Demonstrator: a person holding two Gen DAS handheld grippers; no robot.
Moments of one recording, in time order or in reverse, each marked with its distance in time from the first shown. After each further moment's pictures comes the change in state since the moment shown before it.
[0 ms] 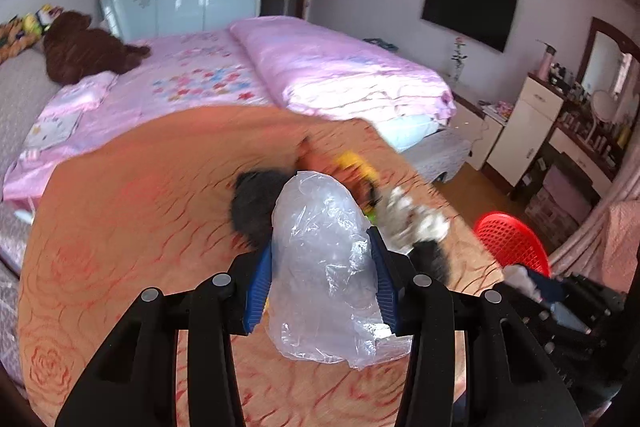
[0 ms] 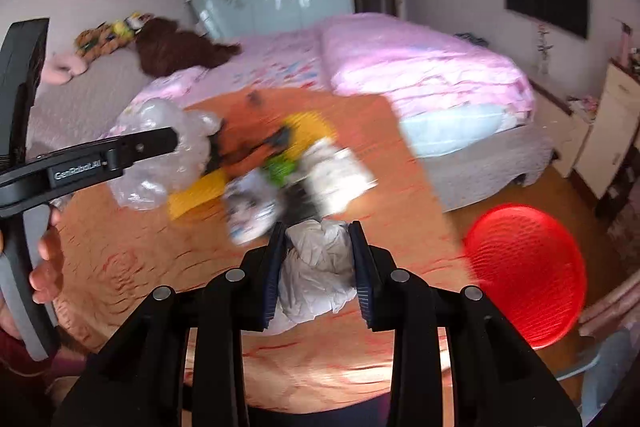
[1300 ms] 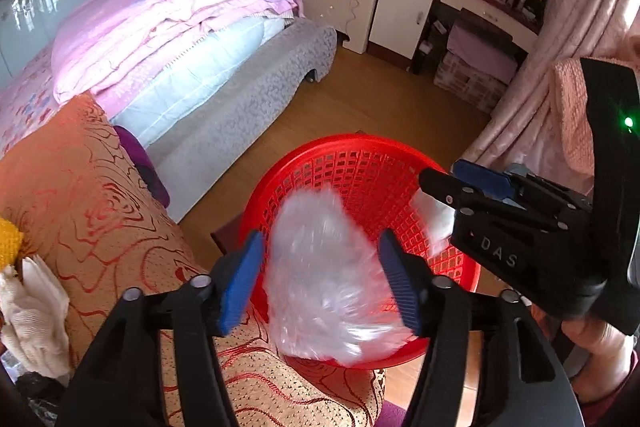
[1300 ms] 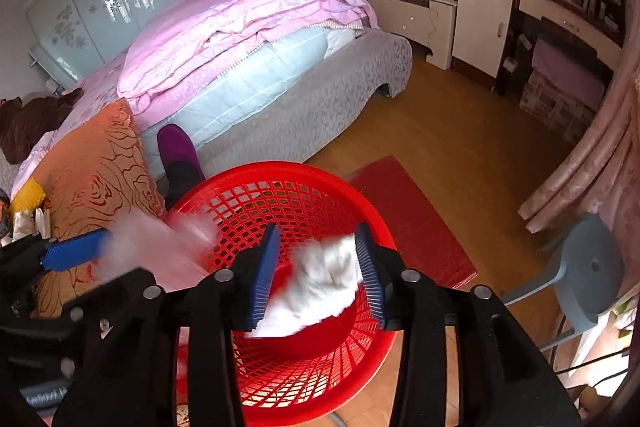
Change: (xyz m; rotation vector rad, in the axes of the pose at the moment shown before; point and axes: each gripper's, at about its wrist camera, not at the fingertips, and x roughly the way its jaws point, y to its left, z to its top) left arm 0.182 -0.271 -0.027 0.395 0.336 -0.297; right arm 0.062 -0.285 -0.046 0.431 0.152 -0.319
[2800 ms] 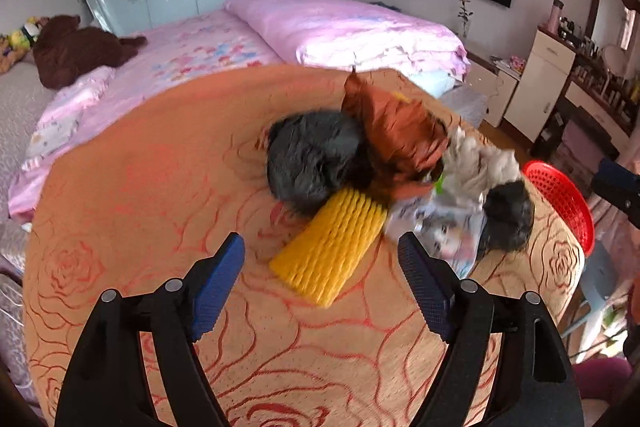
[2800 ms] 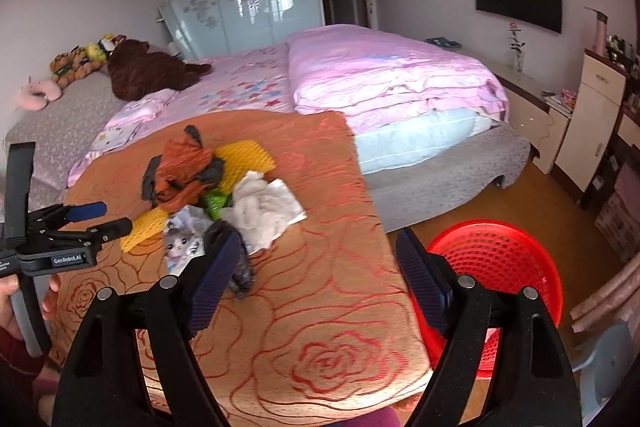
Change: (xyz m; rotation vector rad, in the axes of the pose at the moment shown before) left arm -0.187 0.230 -0.168 -0.332 -0.184 0.328; right arm -0.119 0.210 -0.051 -0.370 -0.184 0.290
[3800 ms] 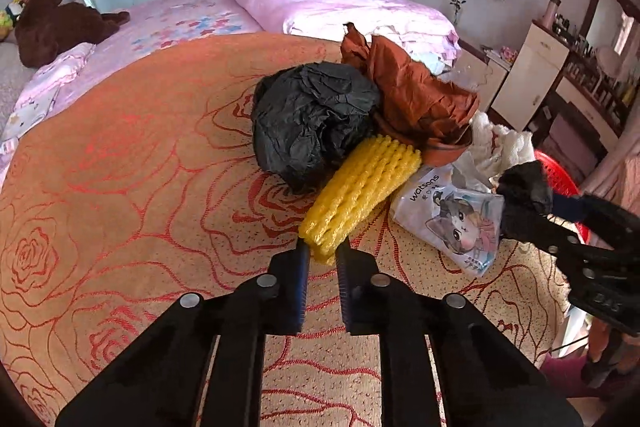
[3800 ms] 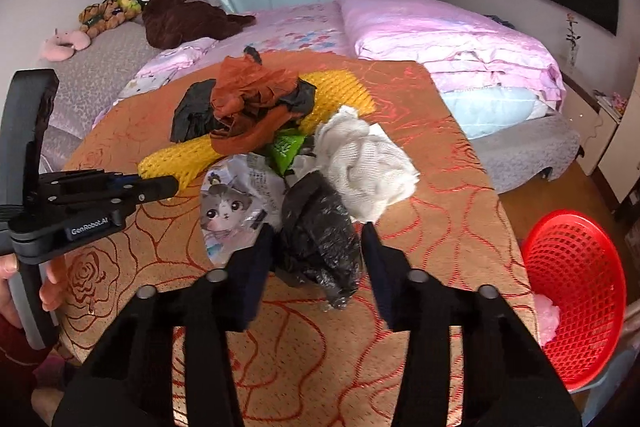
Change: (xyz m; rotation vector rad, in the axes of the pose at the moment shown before) left arm 0.034 0.013 -0.007 -0.034 0.056 -0.071; right arm 0.075 0.065 -0.019 -0.101 0.139 0.127
